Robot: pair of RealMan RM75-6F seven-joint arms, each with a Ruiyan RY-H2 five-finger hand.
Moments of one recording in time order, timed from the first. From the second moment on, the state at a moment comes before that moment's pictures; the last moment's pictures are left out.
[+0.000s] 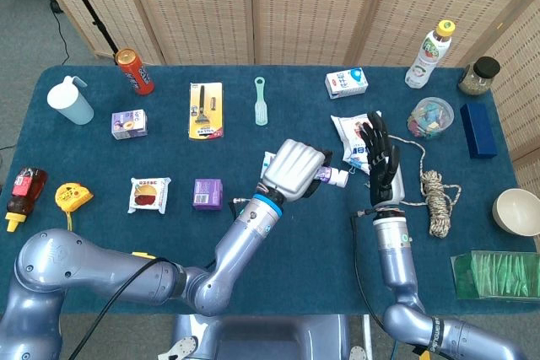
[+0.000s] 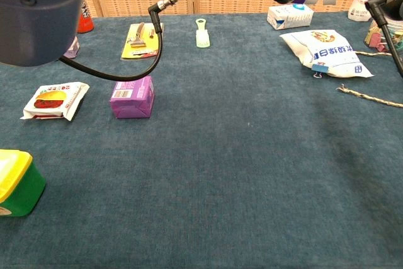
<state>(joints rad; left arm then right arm) -1.45 -1.66 -0.38 -1.66 0.46 1.18 0.74 0.48 -1.59 0.52 -1.73 -1.07 1.20 0.83</state>
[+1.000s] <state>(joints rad) -1.39 -1.63 -0.38 -1.69 0.50 1.18 0.77 0.52 -1.71 0.56 -1.69 -1.04 1.19 0.80</state>
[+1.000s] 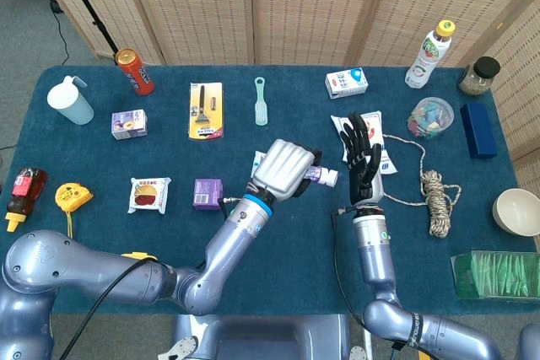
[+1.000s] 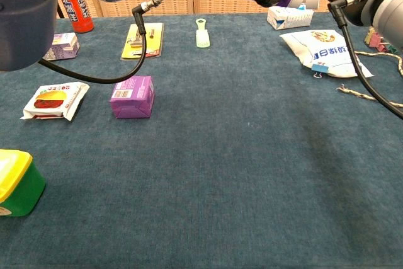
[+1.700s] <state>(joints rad) -1.37 -1.64 -0.38 -1.70 0.52 1.19 0.78 0.56 -1.78 0.60 -1.67 -1.03 1.18 0.77</state>
